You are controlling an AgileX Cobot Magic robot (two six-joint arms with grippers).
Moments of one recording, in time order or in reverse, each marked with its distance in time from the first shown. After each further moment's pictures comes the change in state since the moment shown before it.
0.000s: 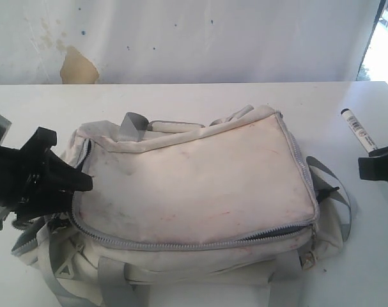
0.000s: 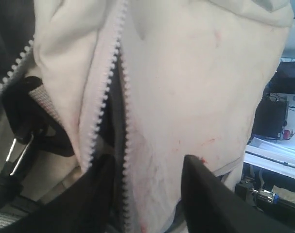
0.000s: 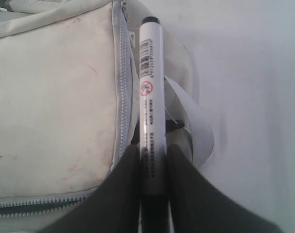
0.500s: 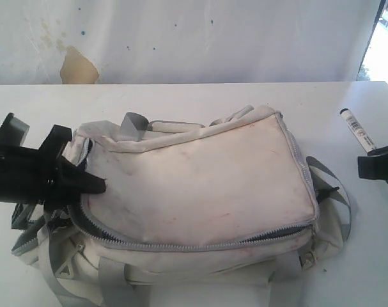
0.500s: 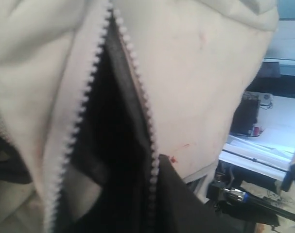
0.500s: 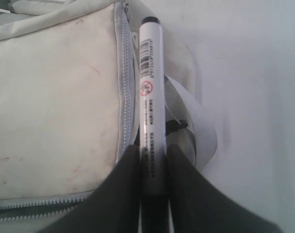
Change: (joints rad) left arm -0.044 0.083 0.000 -0.187 0.012 0.104; right arm 0.000 0.000 0.000 0.013 0.000 0.000
